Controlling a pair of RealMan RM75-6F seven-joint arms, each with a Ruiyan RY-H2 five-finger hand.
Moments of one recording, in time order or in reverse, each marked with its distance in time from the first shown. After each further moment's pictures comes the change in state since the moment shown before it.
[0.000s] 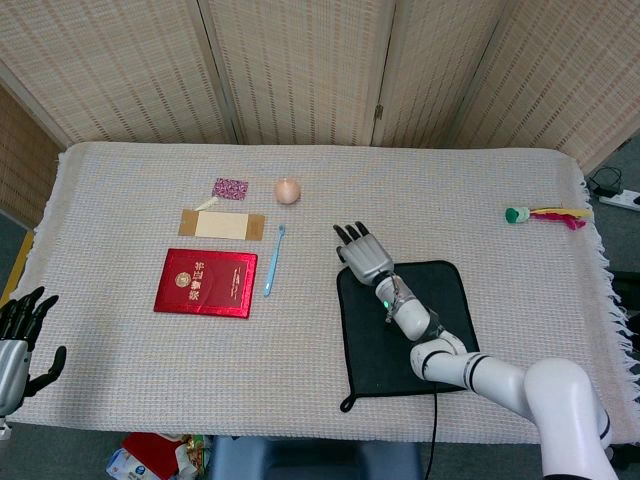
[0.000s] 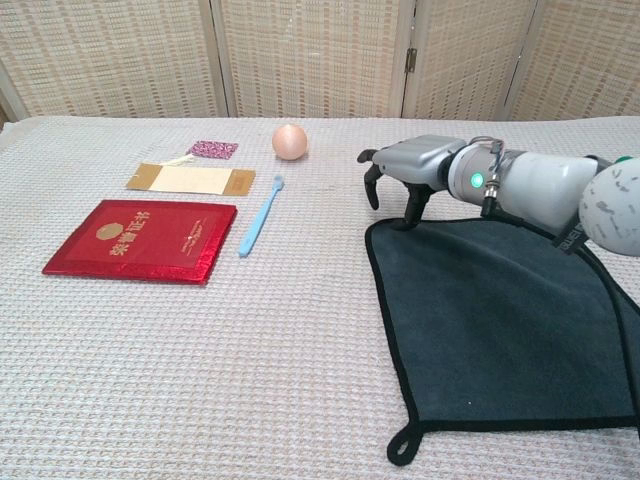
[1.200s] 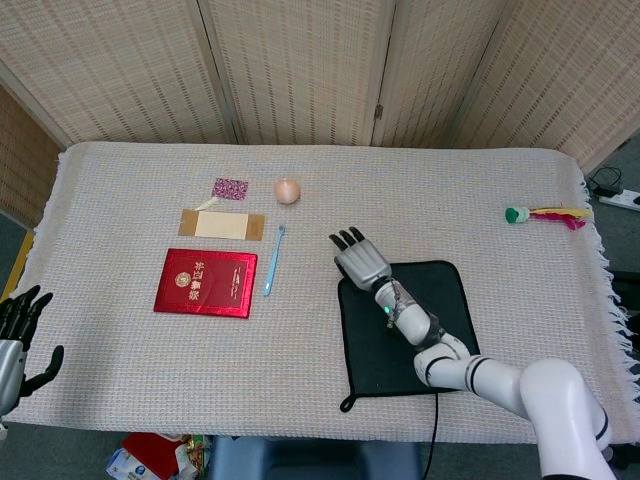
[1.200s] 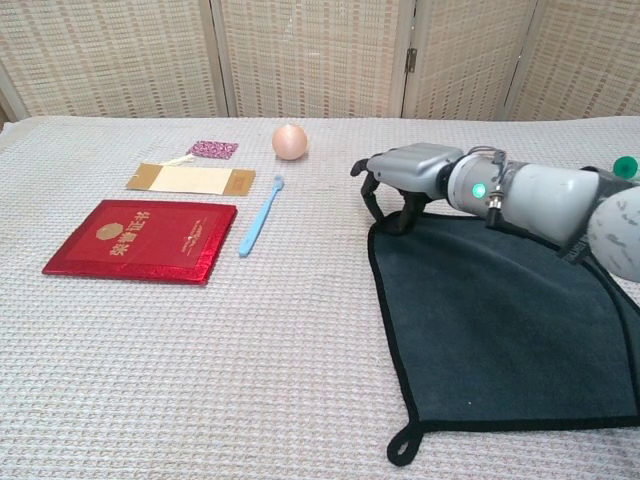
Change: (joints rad) left arm 0.005 -0.002 -0.004 0.021 0.017 0.020 -0.031; right arm -0.016 0.020 -0.074 -0.024 -0.129 0.071 0.194
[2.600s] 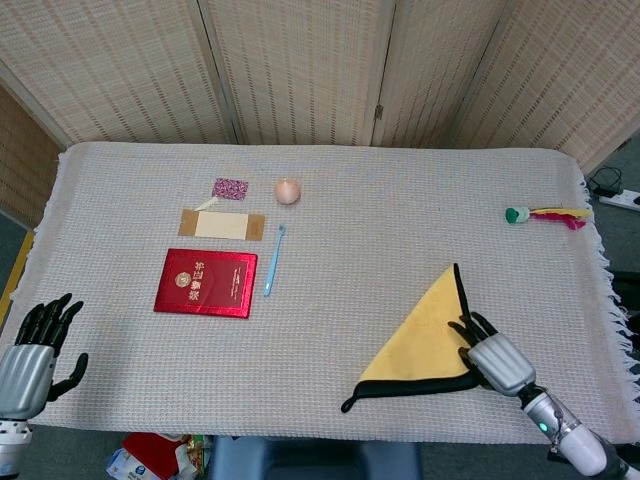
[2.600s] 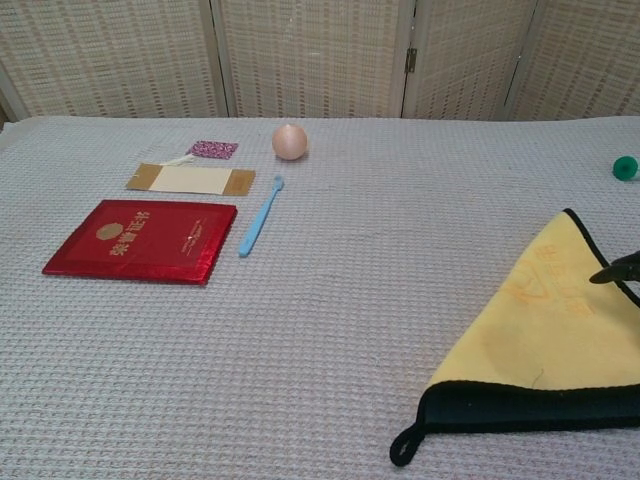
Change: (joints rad) left arm -0.012 -0.045 0.030 -0.016 0.040 -0.025 0.089; right arm -0.604 0.434 -0.426 -0.272 -0.526 0.549 0.263
